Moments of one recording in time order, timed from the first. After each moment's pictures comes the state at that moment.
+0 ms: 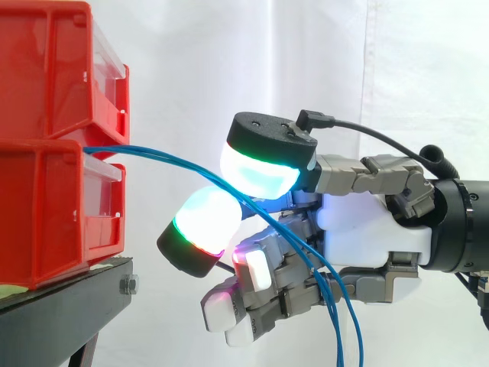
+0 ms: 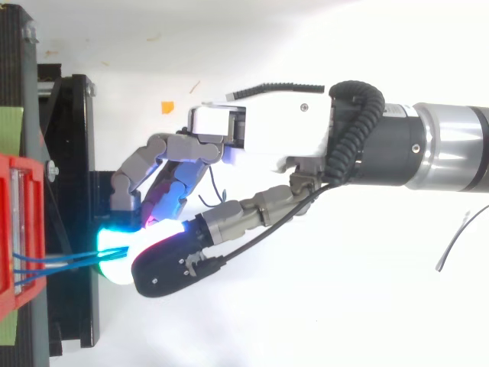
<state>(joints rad) 0.10 -2.33 -1.19 -2.70 -1.47 -0.17</state>
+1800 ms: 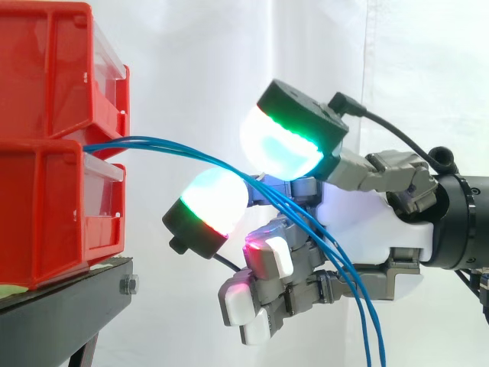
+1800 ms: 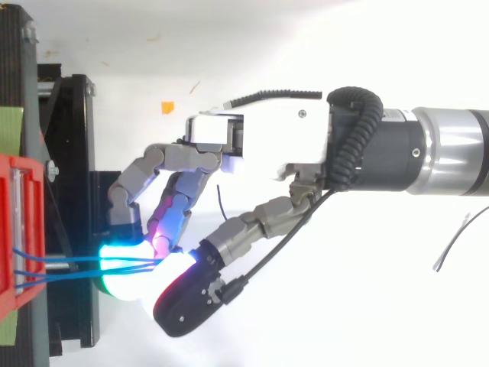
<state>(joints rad) 0.11 -2.33 -1.18 -2.71 -1.49 -0.14</state>
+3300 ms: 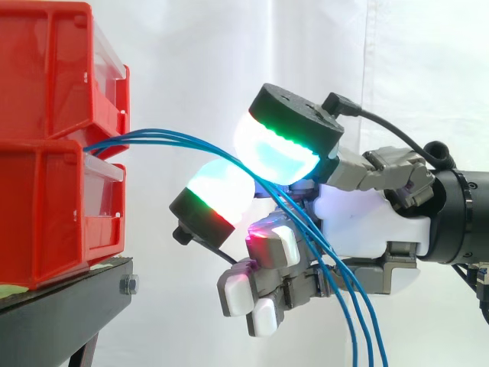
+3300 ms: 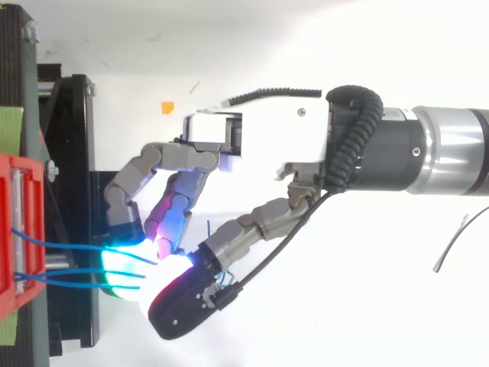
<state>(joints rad) 0.11 -2.33 -1.17 -2.71 -1.49 -0.14</state>
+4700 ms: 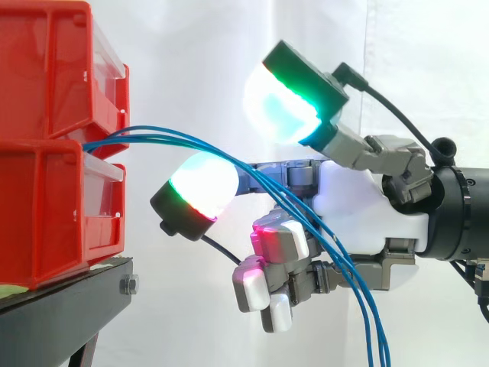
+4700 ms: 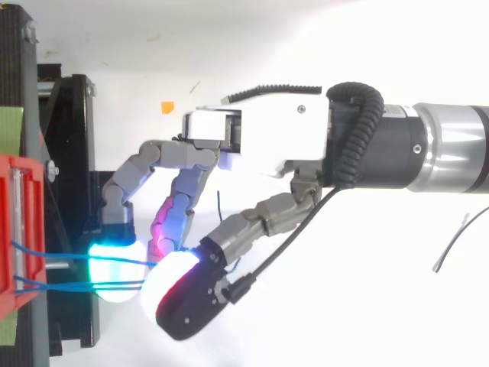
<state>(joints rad) 0.10 -2.33 -1.17 -2.72 -1.50 -0.14</state>
